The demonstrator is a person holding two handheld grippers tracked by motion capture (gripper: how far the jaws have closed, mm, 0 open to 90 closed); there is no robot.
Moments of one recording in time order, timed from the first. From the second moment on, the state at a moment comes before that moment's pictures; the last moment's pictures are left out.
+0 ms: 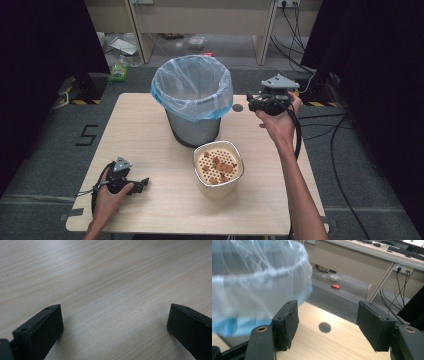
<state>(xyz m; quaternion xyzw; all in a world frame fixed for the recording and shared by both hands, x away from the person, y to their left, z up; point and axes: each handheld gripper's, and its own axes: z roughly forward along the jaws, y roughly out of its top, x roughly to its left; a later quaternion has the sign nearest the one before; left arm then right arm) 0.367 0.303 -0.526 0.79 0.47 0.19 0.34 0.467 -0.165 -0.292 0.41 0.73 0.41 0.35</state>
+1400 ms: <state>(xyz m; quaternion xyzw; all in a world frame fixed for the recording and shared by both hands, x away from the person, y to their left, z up) 0.367 0.303 -0.526 0.79 0.47 0.20 0.34 0.373 -0.223 -0.445 0.43 0.78 0.36 0.28</state>
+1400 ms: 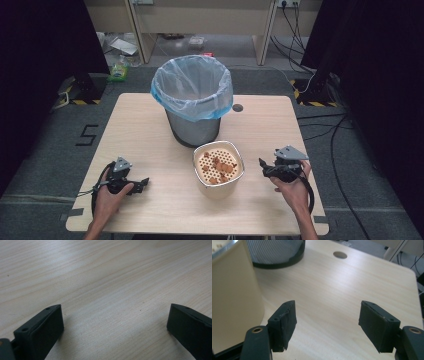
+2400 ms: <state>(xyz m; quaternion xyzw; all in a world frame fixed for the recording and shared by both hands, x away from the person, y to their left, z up) 0.366 0.303 -0.526 0.79 0.47 0.20 0.34 0.348 -0.212 -0.512 0.45 0.81 0.33 0.19</state>
